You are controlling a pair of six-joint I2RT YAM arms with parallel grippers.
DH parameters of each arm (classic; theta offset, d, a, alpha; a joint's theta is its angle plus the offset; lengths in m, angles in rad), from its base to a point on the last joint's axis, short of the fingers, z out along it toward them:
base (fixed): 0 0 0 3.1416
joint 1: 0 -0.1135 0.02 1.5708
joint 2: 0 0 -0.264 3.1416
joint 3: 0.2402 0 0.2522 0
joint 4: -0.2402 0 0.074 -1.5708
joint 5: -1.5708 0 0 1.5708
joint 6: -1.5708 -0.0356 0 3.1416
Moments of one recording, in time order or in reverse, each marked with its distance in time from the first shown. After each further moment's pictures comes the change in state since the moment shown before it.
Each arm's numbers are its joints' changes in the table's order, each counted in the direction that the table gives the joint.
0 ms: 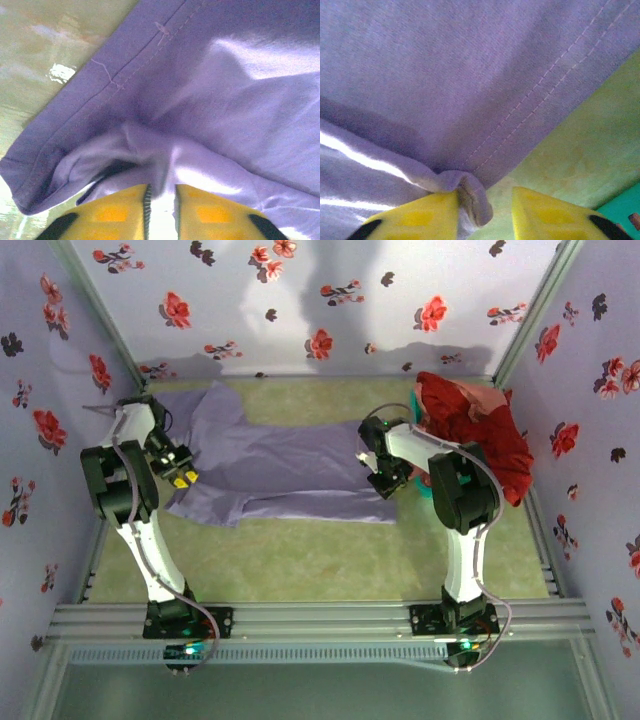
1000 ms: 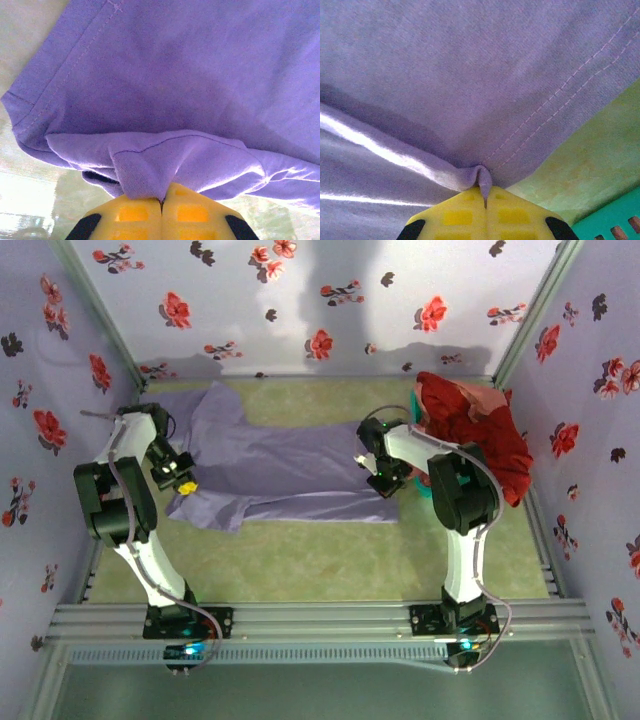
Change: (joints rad) left arm 0.037 -0.202 -0.188 0.035 0.008 -0.002; right arm -0.008 0.007 -0.005 0.004 -0.012 0.049
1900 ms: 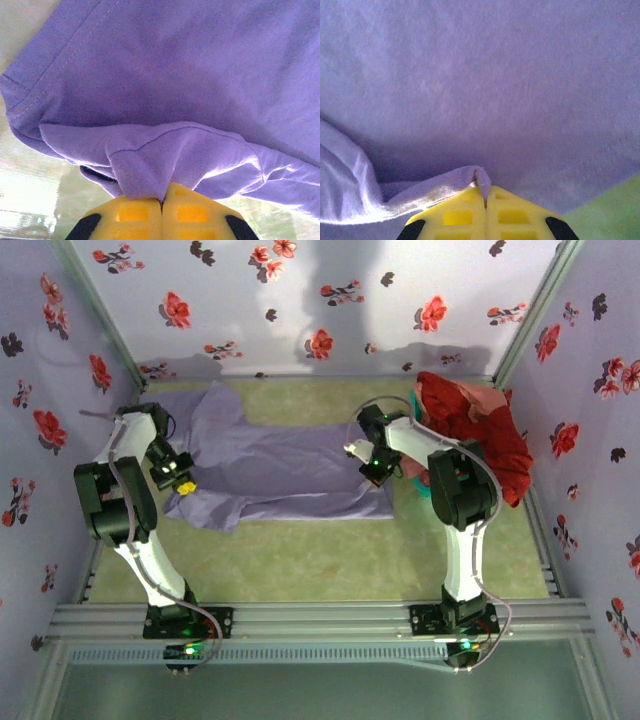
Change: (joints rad) left arm 0.000 0.000 0.000 0.000 0.027 0.013; right arm 0.015 0.019 0.084 0.075 0.175 0.180
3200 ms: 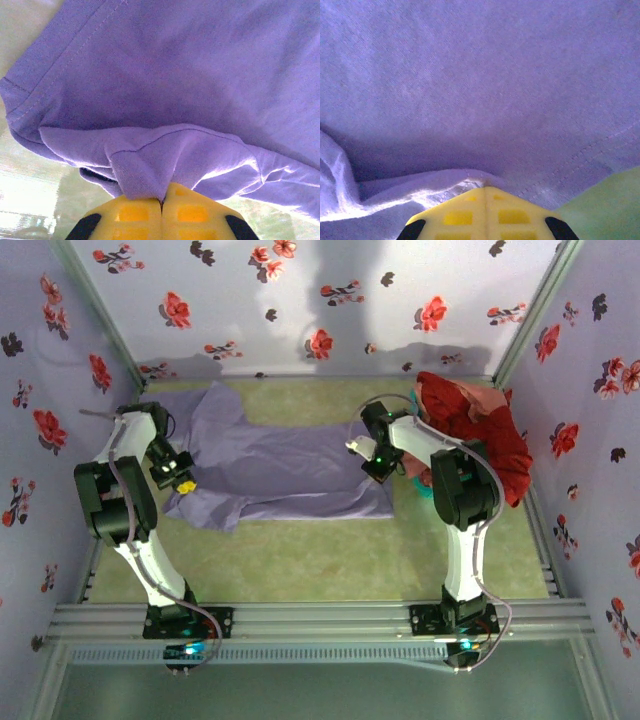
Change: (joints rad) left arm 0.000 0.005 0.009 0.000 0.000 0.002; right arm 0.027 0.002 0.007 0.036 0.010 0.056
